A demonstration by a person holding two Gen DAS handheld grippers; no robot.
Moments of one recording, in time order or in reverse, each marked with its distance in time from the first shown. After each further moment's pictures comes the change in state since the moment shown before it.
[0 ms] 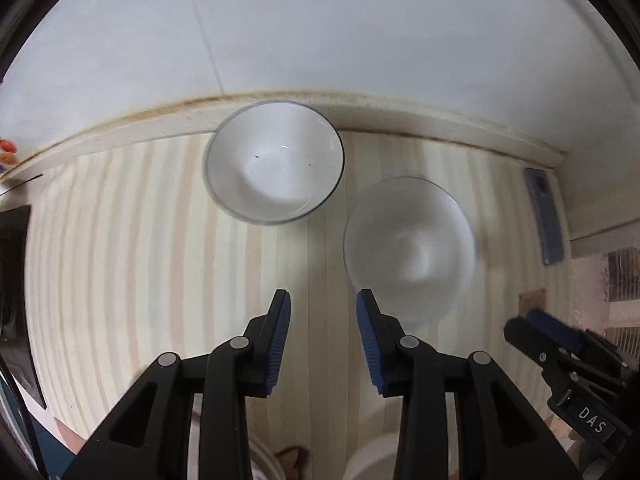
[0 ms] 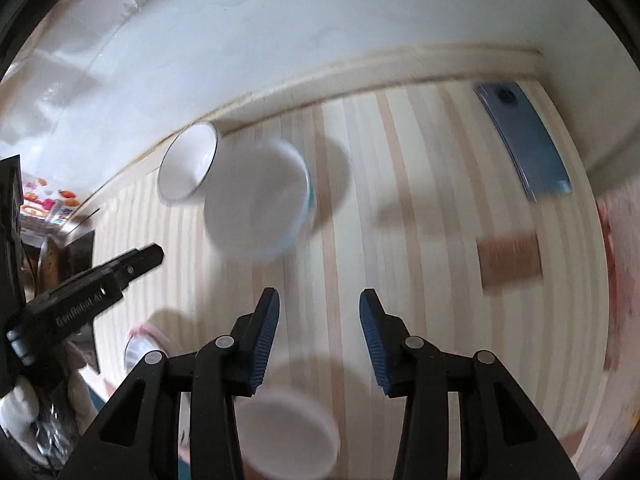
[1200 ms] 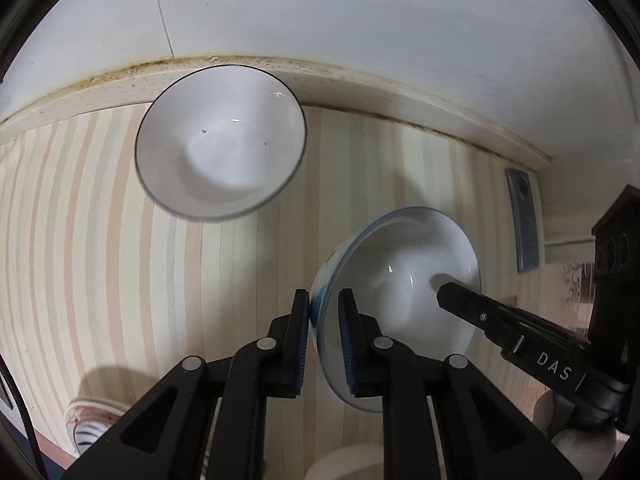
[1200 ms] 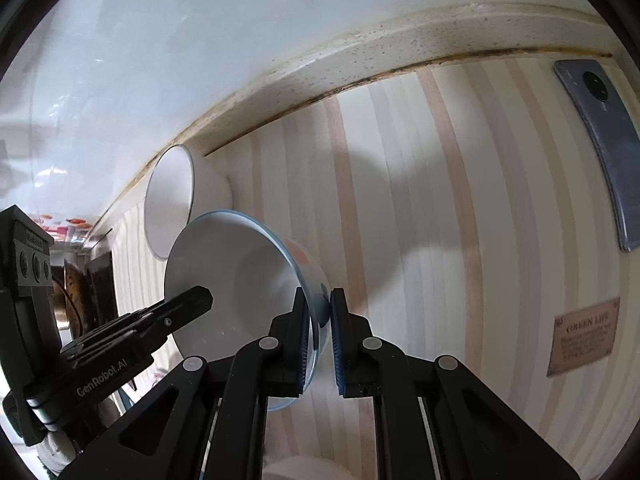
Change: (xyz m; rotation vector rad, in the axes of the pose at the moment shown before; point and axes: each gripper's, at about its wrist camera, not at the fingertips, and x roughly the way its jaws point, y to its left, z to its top) left arm 0.014 -0.001 -0.007 -0.037 0.059 -0.158; right arm 0.070 -0.018 0.043 0.081 0.113 0.173
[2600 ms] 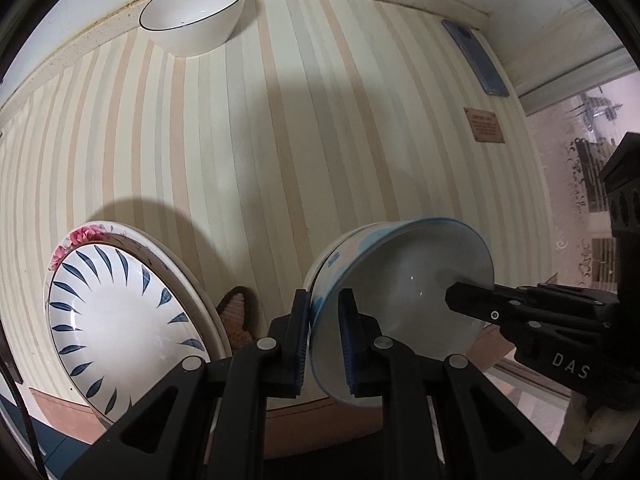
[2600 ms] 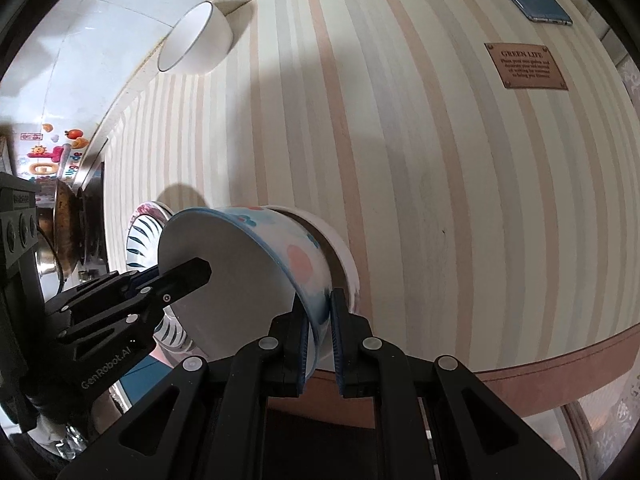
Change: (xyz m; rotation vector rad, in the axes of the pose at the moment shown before) left arm -0.009 -0.029 -0.158 0.215 0.117 0.051; right arm -0.036 -0.020 -0.203 0.020 0.133 -0.070
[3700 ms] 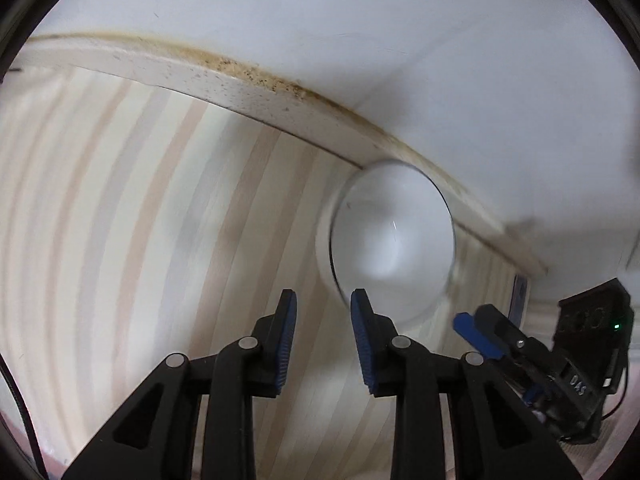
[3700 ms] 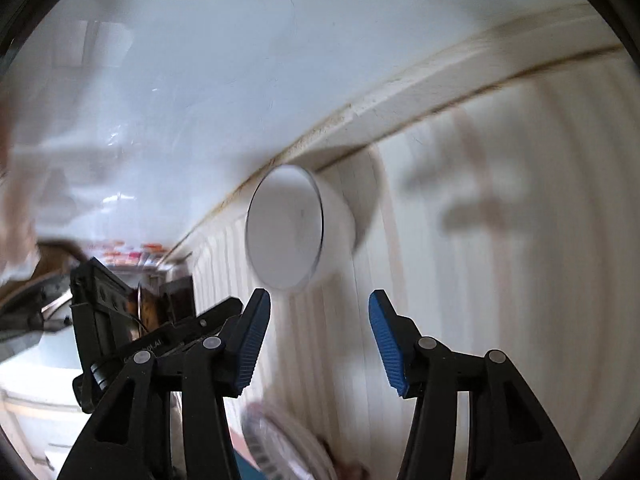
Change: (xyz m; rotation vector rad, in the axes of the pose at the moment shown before) left arm 0.003 0.208 0.183 -0.519 -0.172 -0.218; right arm 0.035 0.077 0.241 0.027 -0.174 0.373
